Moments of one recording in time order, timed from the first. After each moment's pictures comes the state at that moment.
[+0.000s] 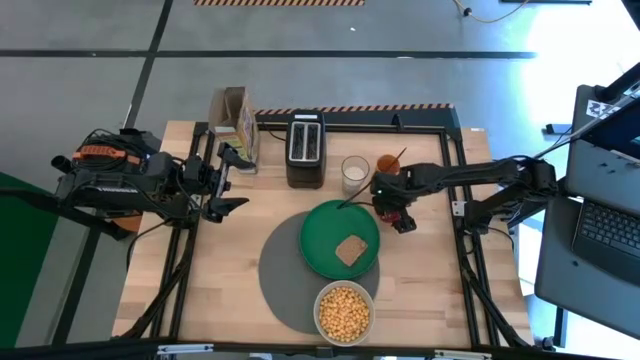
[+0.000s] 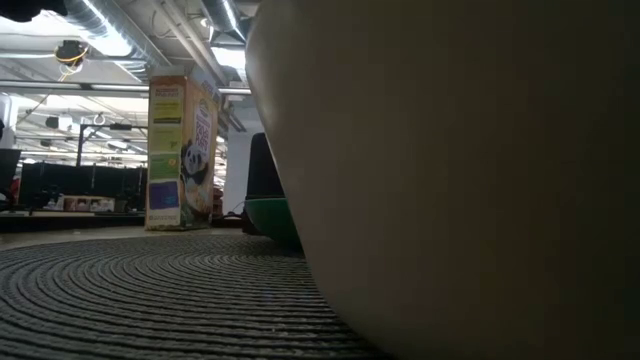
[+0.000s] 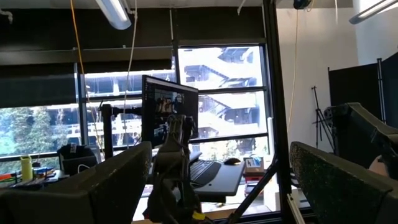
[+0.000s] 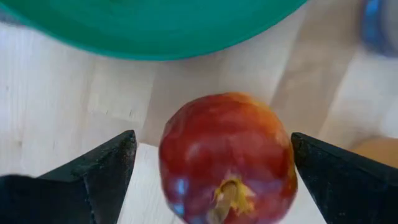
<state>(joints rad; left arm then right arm) 0.05 0.61 0.47 0.56 0.14 0.01 -0.12 1.45 0.90 -0.84 -0.09 -0.44</state>
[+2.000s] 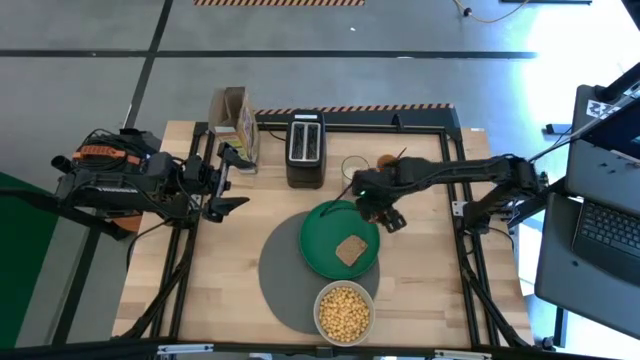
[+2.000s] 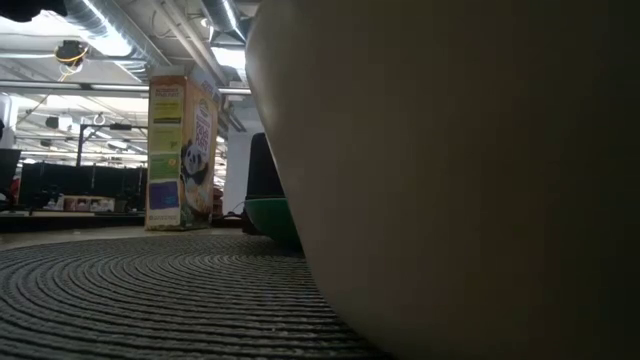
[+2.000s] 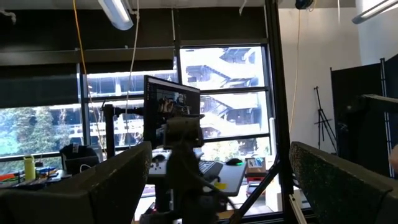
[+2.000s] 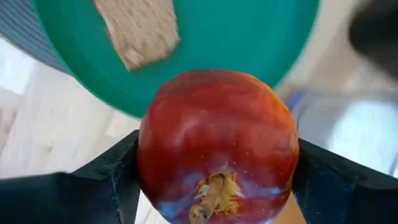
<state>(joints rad) 0.05 0.61 0.47 0.56 0.14 0.01 -0.01 1.62 1.39 -1.13 -0.02 -0.53</state>
